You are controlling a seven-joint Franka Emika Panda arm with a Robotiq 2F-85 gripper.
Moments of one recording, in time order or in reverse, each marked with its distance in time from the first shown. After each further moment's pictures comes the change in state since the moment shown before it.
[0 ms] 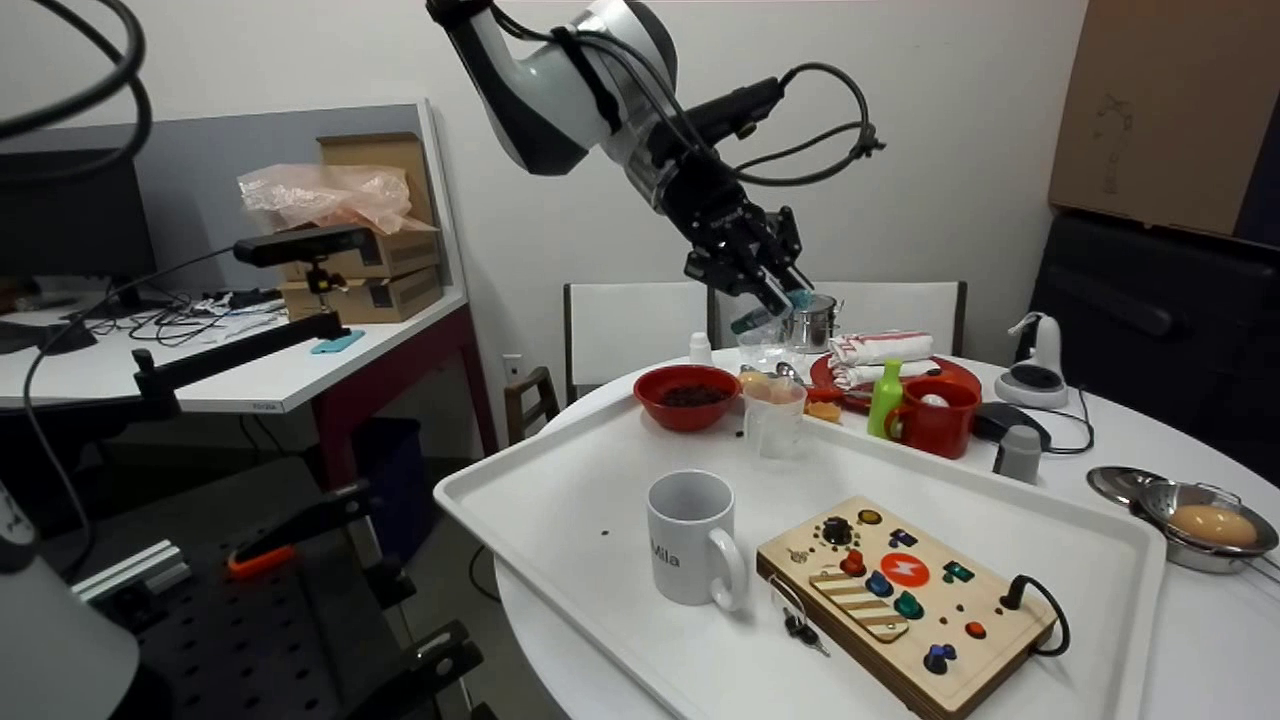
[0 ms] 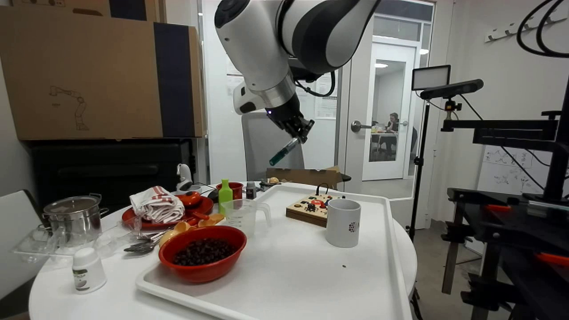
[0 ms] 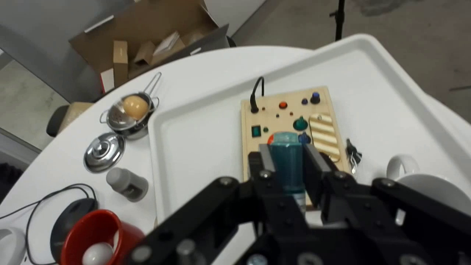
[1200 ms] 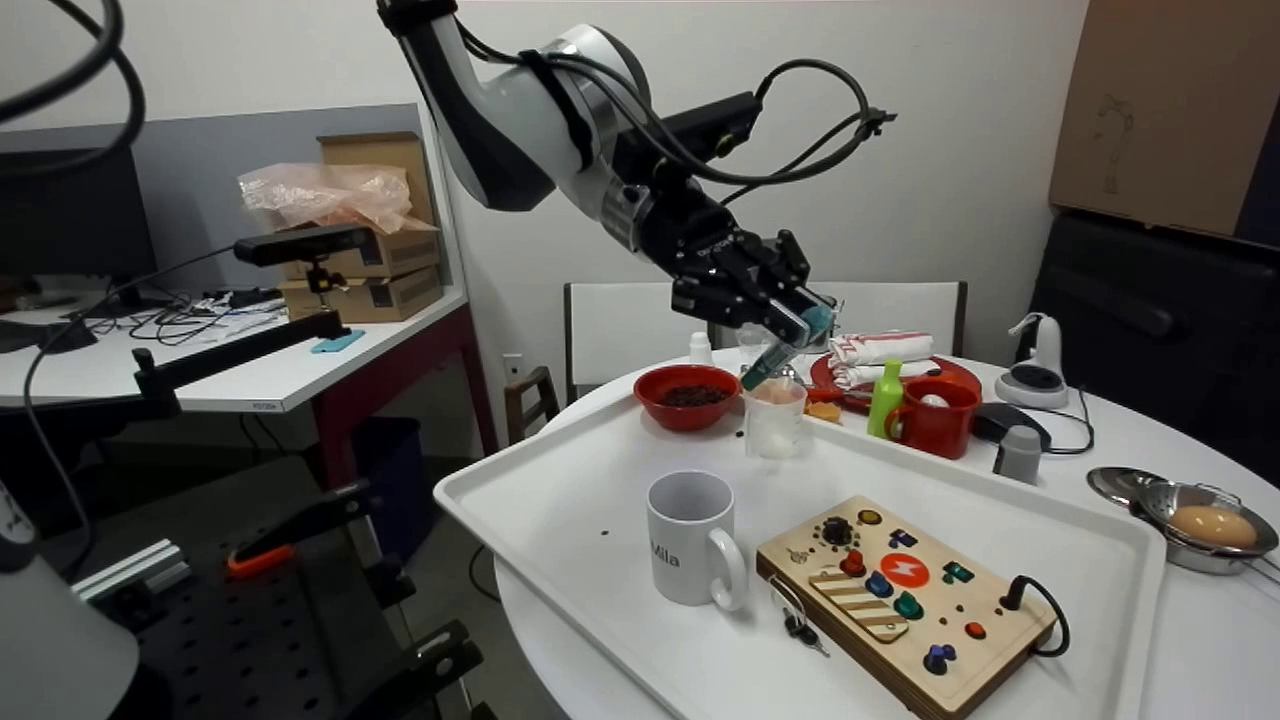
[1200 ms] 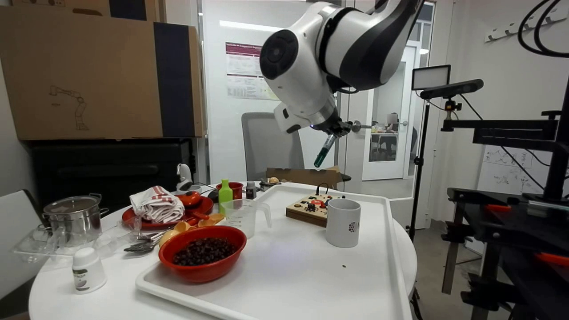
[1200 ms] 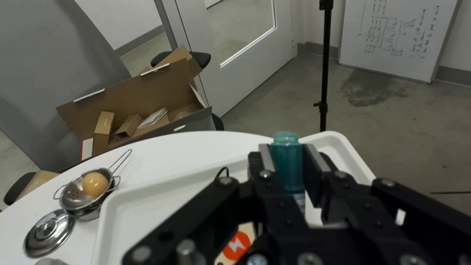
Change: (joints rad) arm -0.079 -0.051 0.057 -0.208 -0.200 -0.174 0.110
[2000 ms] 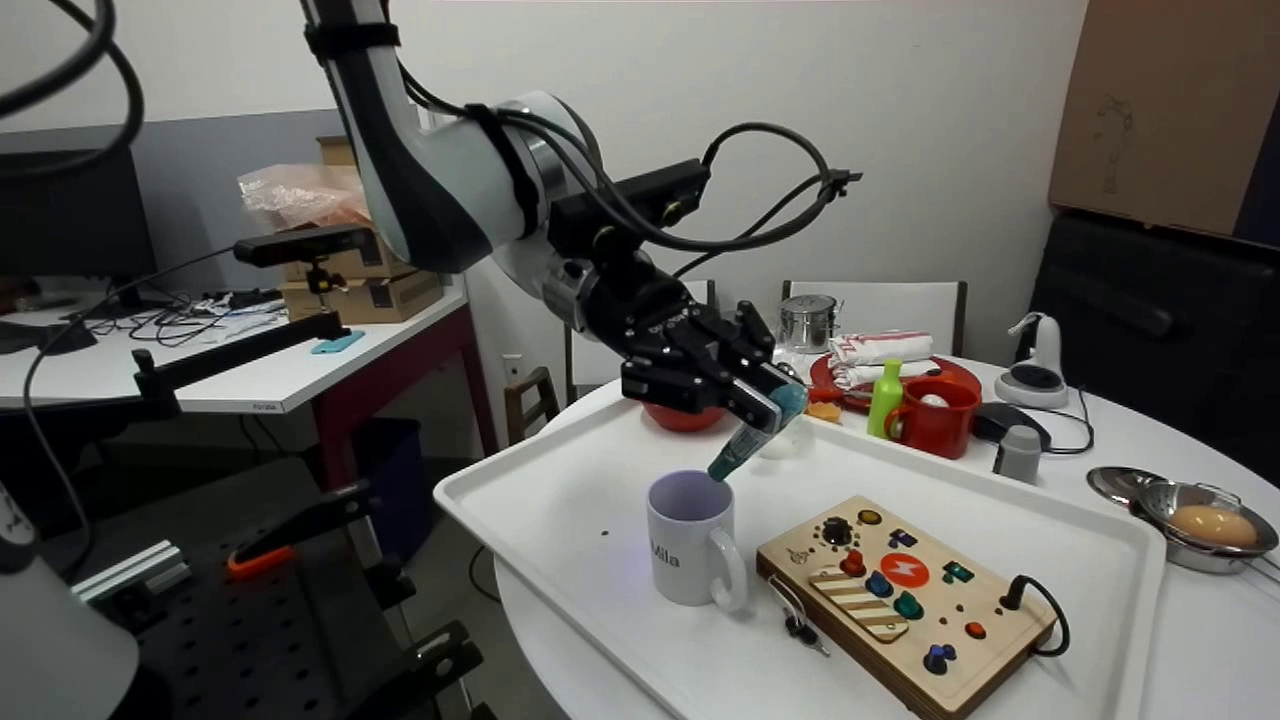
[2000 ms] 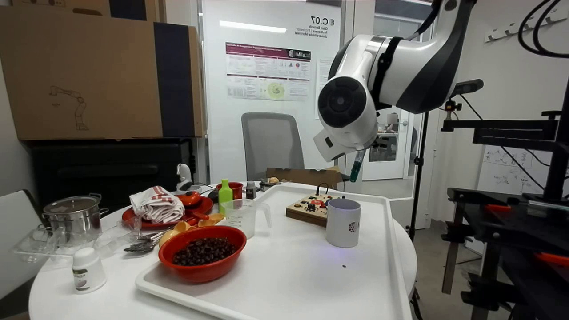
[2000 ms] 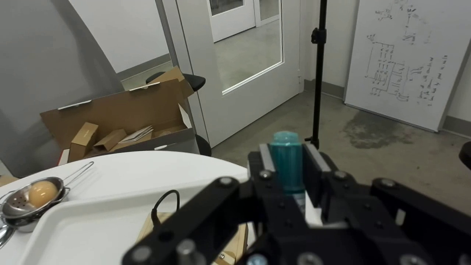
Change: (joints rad) arm -0.029 -0.001 0.019 -0.217 -0.151 -0.031 0.144
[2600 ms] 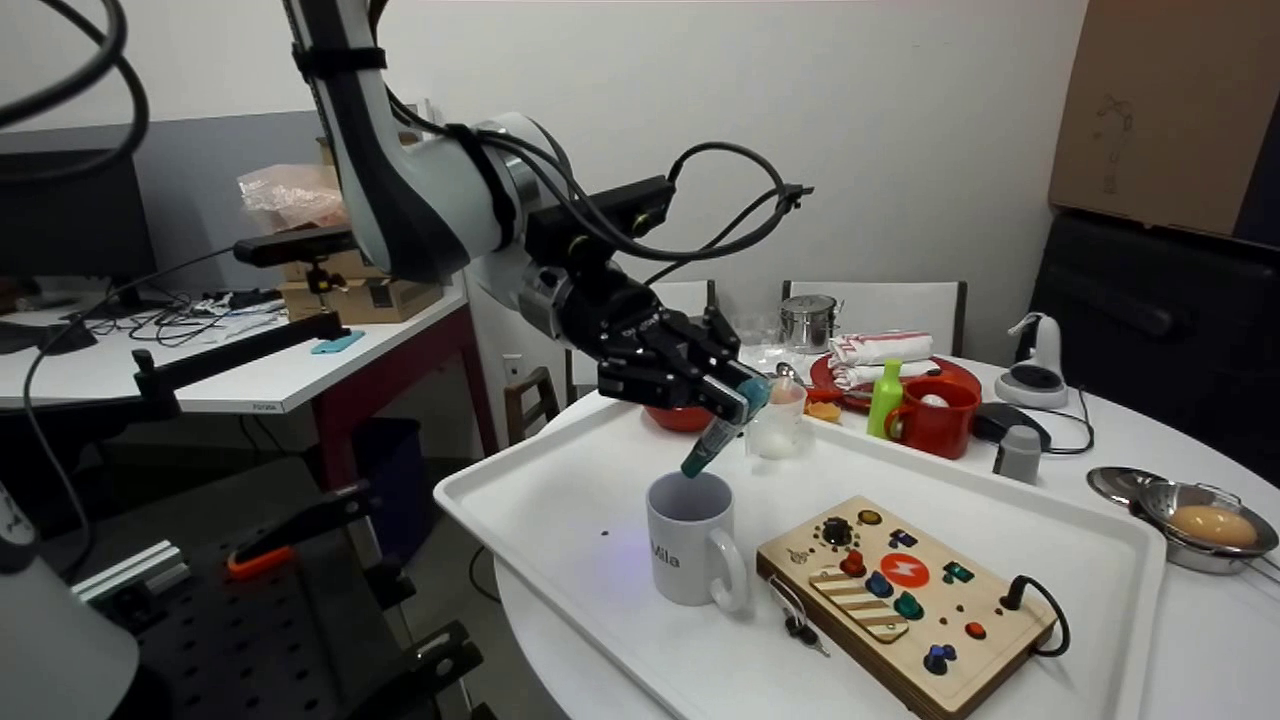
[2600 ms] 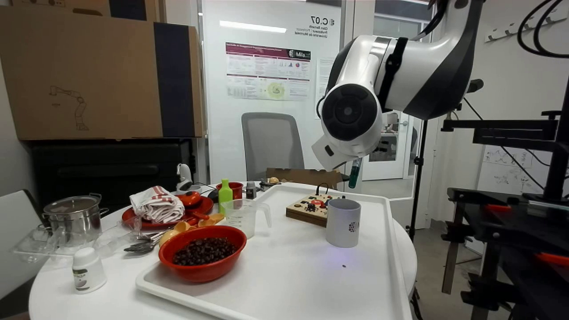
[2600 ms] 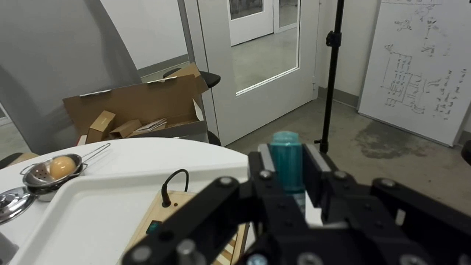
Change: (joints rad) arm 0.025 0.037 0.058 0.005 -0.007 -0.050 0.004
